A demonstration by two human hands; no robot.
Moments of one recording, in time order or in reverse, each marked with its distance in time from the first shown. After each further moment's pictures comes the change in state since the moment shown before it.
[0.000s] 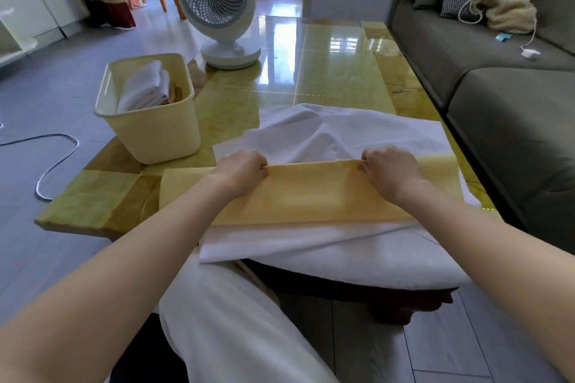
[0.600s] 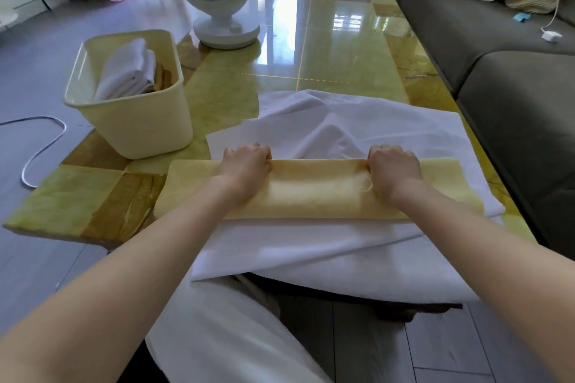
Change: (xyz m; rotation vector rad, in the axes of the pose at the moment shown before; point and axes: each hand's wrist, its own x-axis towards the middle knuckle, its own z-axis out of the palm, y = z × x) left_hand 0.038 -0.009 0.032 0.039 0.067 -0.033; right_hand 0.031 -0.011 0.032 -0.109 -0.160 0.138
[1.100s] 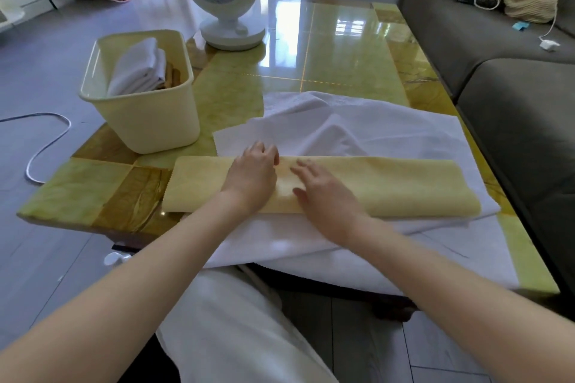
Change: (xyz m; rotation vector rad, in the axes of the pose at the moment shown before) left_hand -0.033 0.013 0.002 -0.104 0.182 0.008; right_hand -0.068 -0.086 -0.022 0.540 0.084 -0.440
